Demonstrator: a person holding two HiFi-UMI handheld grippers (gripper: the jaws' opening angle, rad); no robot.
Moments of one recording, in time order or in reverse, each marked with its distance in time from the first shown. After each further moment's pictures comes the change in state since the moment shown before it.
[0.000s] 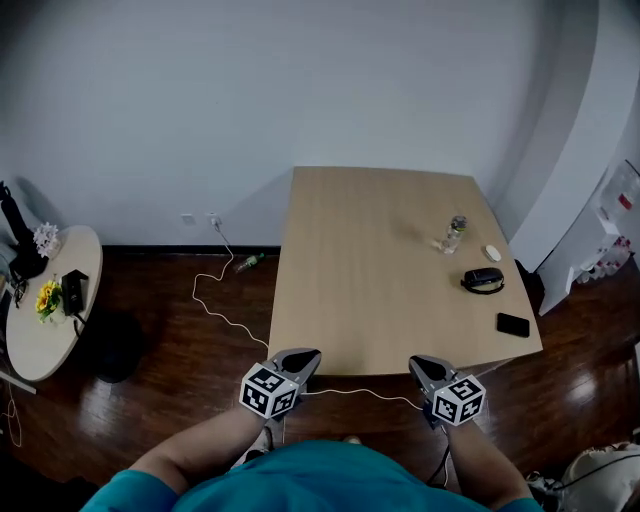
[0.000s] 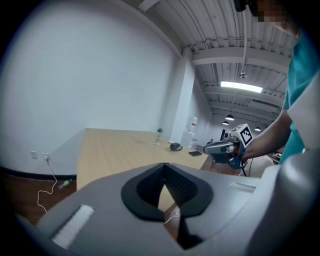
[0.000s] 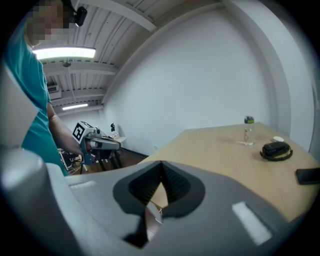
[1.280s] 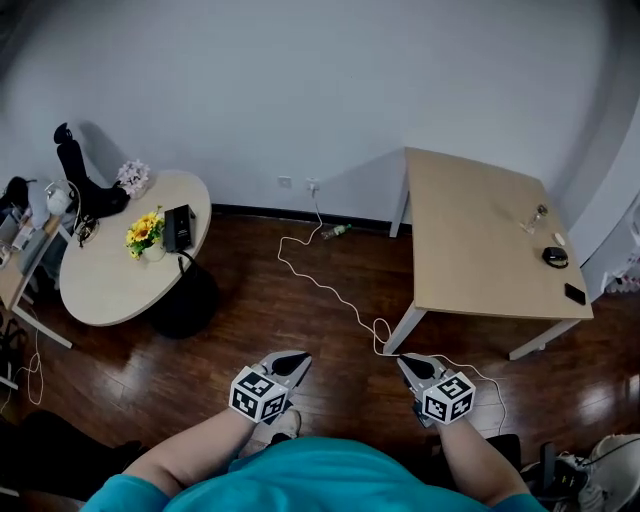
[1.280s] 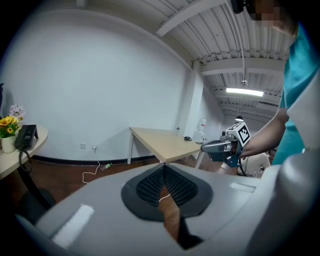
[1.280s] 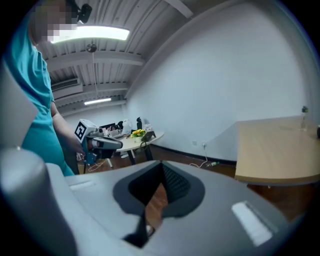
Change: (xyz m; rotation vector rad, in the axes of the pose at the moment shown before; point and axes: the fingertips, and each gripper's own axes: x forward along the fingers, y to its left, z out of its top) left arm -0.449 0.087 -0.139 -0.039 -0.016 0.158; right arm 0.119 0.449 -0.052 -0.071 0.041 0.206
